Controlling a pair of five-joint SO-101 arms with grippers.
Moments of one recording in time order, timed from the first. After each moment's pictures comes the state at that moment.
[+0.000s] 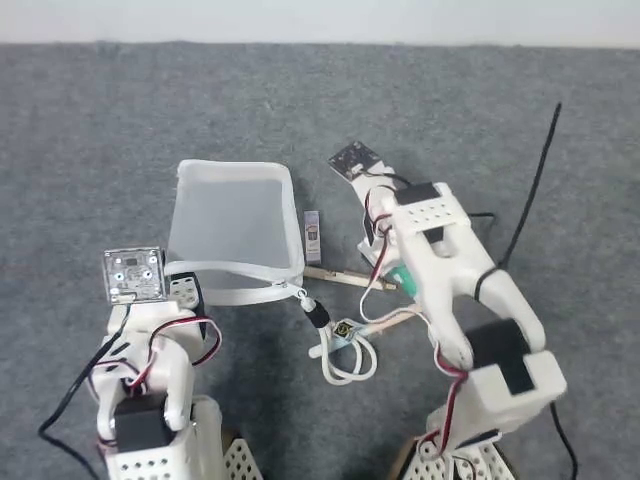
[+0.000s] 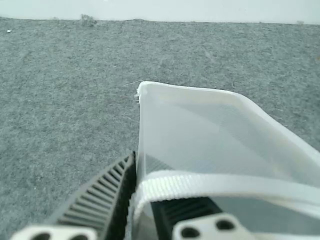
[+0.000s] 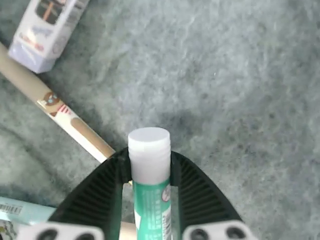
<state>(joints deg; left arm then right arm) -14.5 -103.3 82.4 64.8 2.4 -19.0 6.1 22.9 58.8 22.4</state>
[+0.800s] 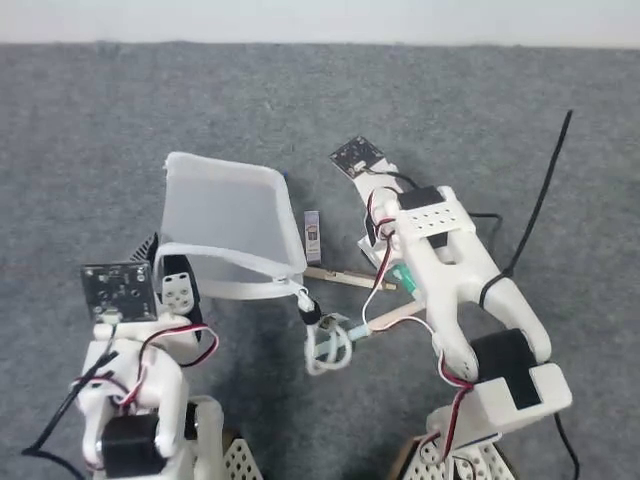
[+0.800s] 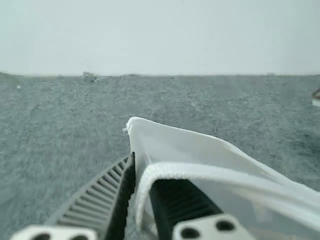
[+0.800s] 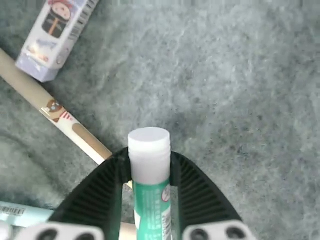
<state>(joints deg) -11.9 -102.2 70.2 65.2 2.4 -19.0 3.9 24.9 56.4 21.2</state>
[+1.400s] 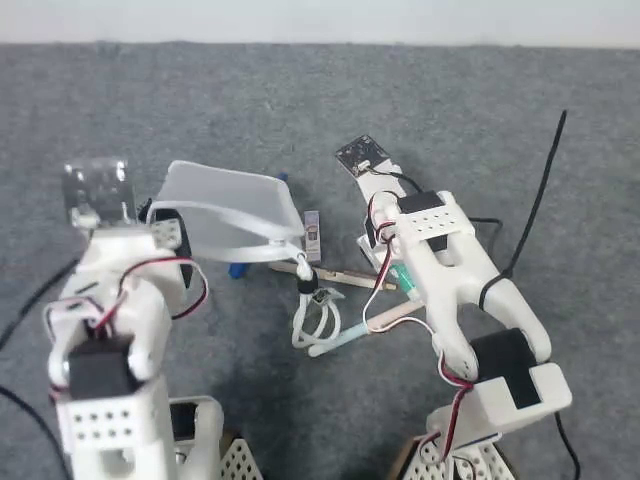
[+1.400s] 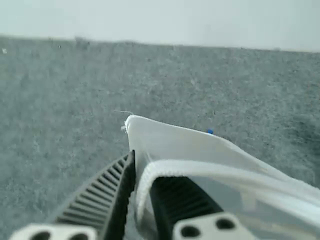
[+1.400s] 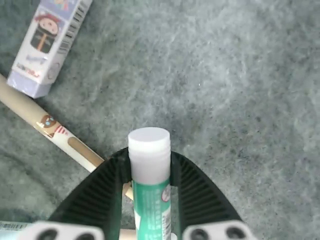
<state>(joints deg) -11.7 -64.4 44.2 67.9 5.8 -19.0 3.9 26.1 53.1 17.4</state>
